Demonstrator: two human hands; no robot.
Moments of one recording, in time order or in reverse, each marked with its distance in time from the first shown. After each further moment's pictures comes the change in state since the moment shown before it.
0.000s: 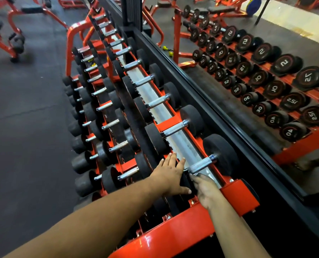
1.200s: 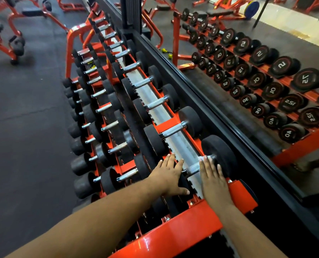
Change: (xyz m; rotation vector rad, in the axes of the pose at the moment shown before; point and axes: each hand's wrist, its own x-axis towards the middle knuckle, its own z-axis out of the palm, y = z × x) left_hand -0.001 0.001 -0.002 -0.015 -0.016 -0.014; right_hand 0.039 0.008 -0.072 -1.850 0.332 -1.050
